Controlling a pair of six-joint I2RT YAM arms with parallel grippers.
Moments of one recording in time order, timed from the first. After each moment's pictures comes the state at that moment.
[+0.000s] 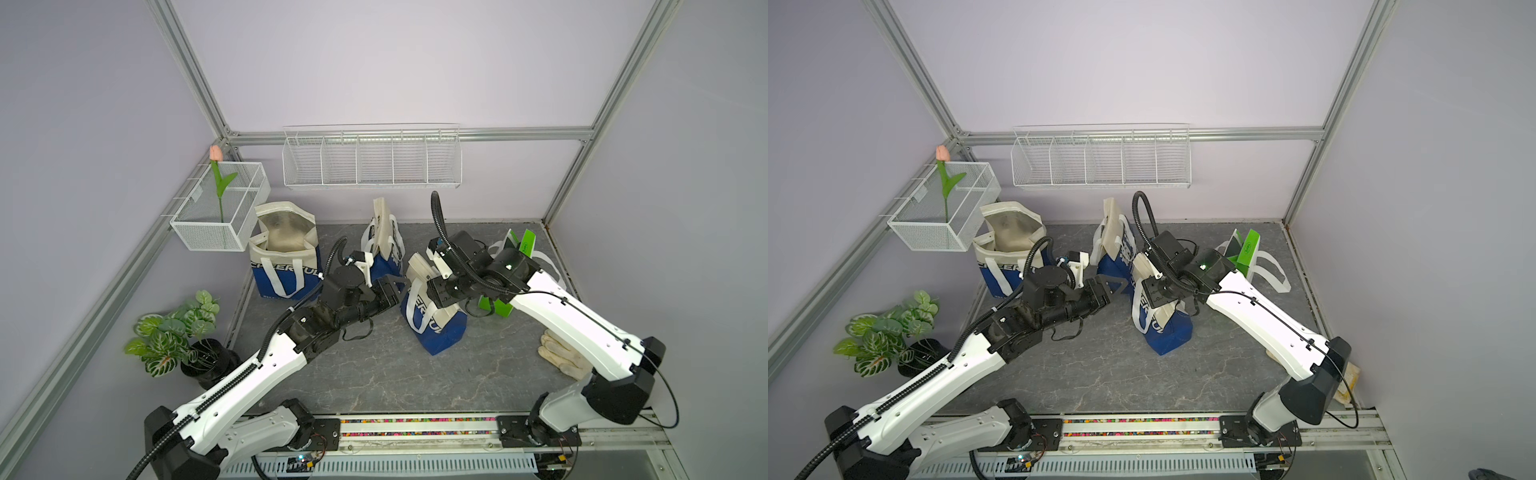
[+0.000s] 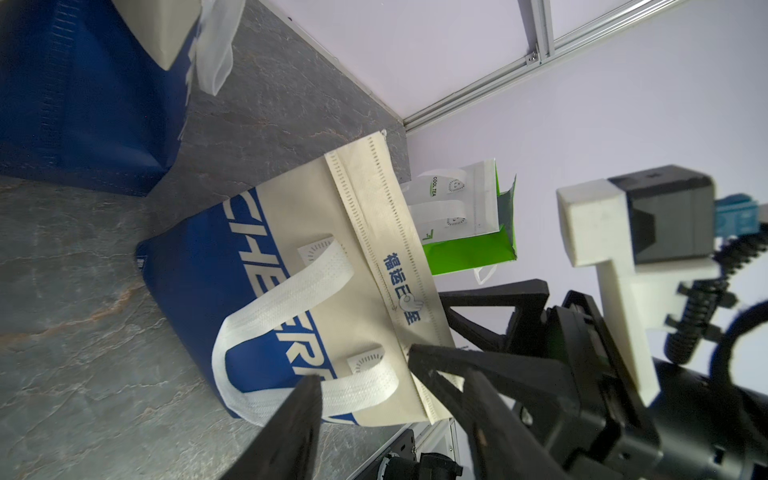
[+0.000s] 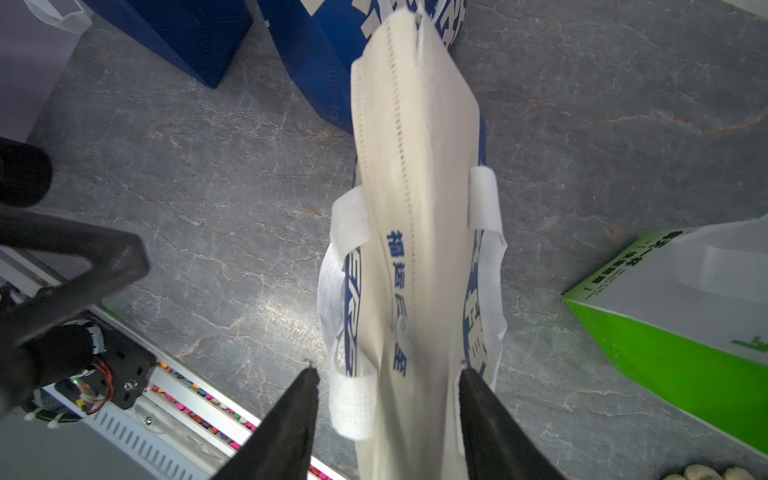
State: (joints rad) left arm -0.79 1.09 0.98 -0.25 0.16 -1.06; right arm 0.82 1.56 1.70 -1.17 0.10 0.31
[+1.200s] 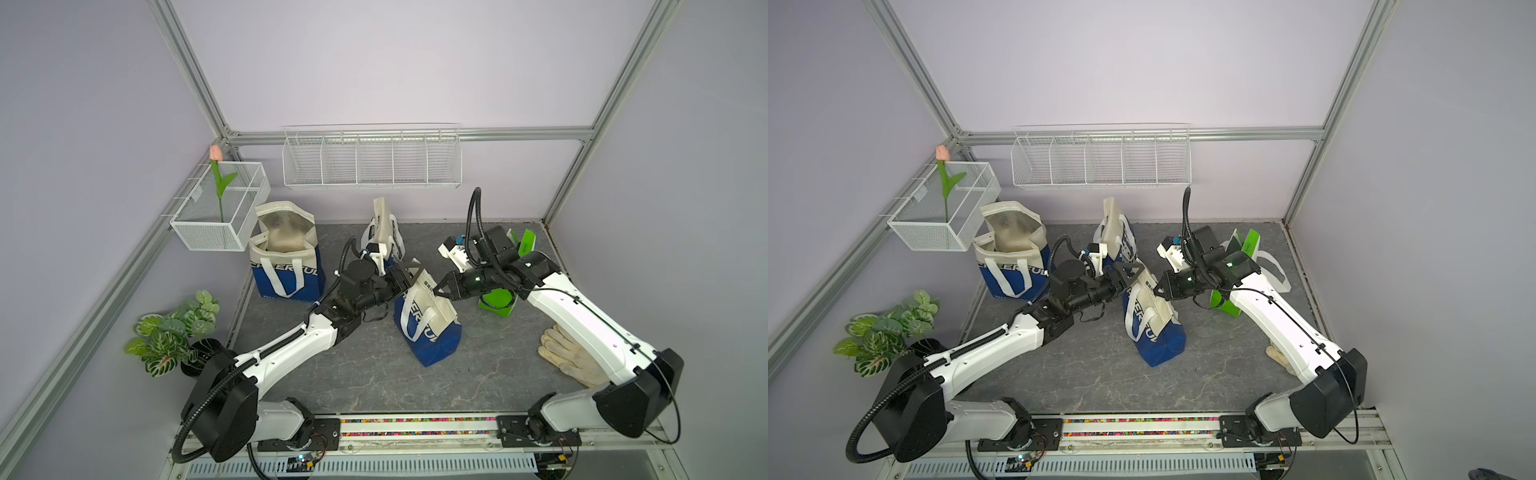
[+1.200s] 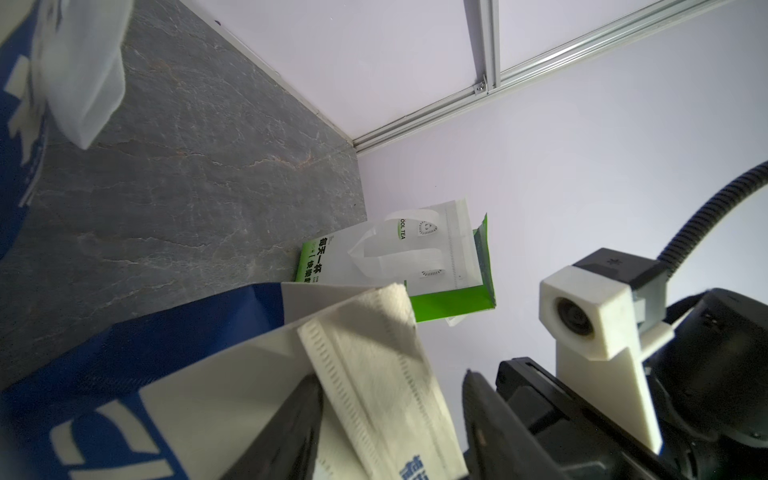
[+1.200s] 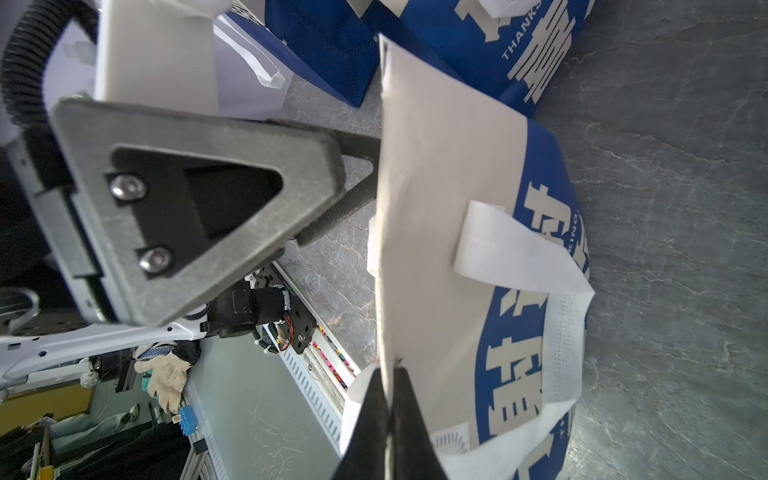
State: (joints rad) left arm -0.71 1.34 0.84 0.35 0.30 -1.11; right arm 0.57 1.42 1.42 -0.91 -0.53 0.34
